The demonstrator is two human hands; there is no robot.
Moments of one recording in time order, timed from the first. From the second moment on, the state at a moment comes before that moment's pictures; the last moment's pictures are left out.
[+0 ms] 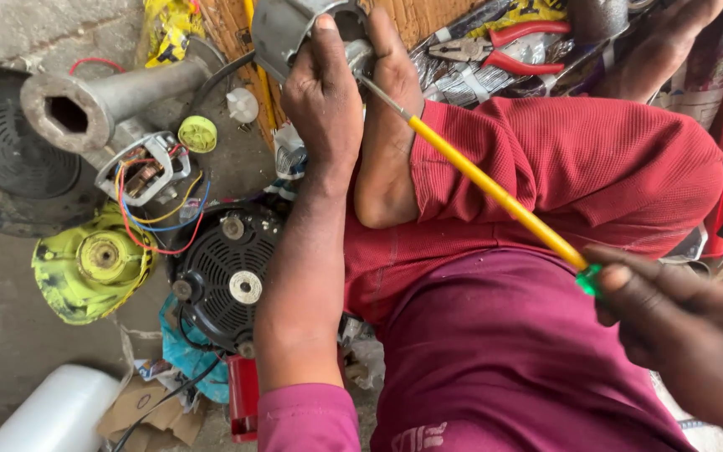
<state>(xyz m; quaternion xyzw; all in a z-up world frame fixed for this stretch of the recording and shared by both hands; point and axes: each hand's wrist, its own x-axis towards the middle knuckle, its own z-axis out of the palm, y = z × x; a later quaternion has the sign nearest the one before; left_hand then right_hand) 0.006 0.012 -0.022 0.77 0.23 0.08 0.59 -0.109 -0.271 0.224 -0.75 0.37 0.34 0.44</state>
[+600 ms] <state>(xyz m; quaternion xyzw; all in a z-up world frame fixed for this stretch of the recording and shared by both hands) 0.003 -0.002 -0.004 0.80 0.32 0.06 0.50 -0.128 -0.292 0.220 -0.96 -0.10 0.12 0.22</state>
